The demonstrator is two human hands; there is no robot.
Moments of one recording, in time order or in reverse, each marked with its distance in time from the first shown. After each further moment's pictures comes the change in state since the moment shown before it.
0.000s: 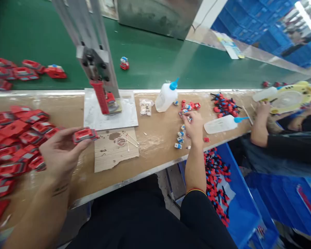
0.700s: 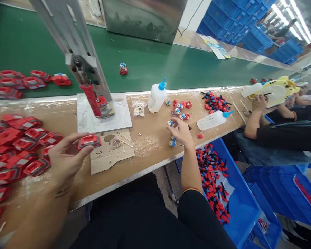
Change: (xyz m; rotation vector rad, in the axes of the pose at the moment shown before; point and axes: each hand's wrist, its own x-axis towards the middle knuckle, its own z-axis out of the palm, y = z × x) left_hand -0.006 0.003 0.013 -0.078 -0.160 0.089; right_hand -0.041 -0.014 -0.008 0.099 -0.317 0.061
